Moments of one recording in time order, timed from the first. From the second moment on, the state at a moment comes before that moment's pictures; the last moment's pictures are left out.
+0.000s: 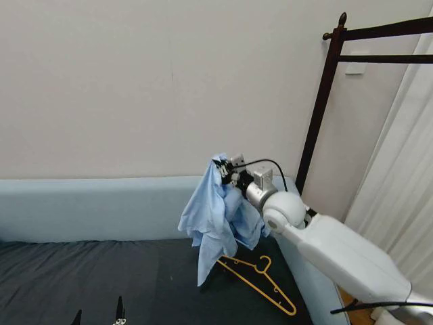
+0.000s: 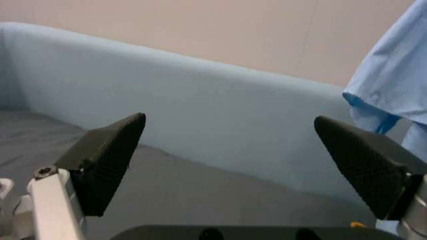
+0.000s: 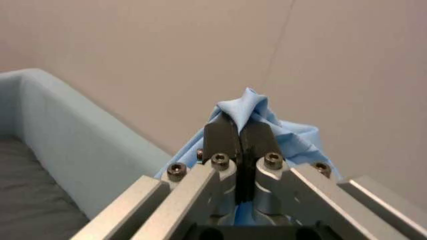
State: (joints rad) left arm 1.85 -1.43 -0.54 -2.08 -0.25 -0.41 -0.29; right arm -0.02 1.01 -0.49 1.62 0.81 -0.19 0.14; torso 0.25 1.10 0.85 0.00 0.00
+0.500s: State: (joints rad) left arm 1.86 -1.48 -0.56 -2.08 -0.28 -0.43 -0.31; right arm 0.01 1.04 -0.59 1.53 0.77 0.01 -0.06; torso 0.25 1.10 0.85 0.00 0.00
